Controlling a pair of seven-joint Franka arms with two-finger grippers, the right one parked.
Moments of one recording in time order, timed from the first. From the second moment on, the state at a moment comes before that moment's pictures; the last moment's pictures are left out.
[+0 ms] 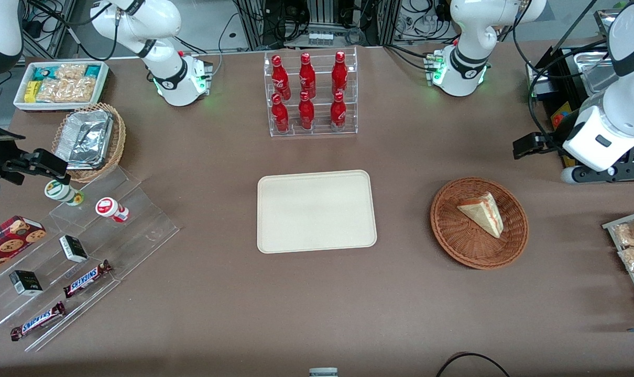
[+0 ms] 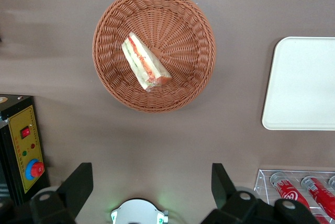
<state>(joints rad) -0.03 0.09 -0.08 -1.53 -0.02 1.42 -0.18</state>
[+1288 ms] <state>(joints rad) -0.03 0.13 -0.04 -1.82 -0.02 1.76 -0.21</state>
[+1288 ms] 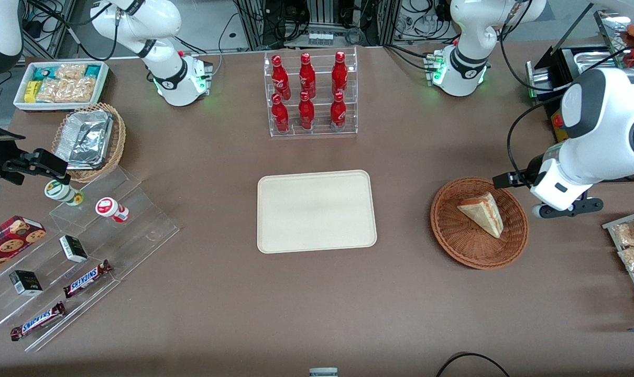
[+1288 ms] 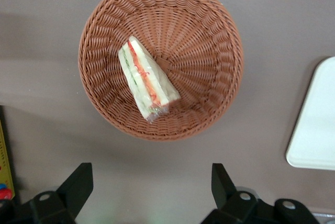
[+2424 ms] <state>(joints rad) -0.03 0.12 -0.03 -2.20 -0.03 2.31 -0.65</state>
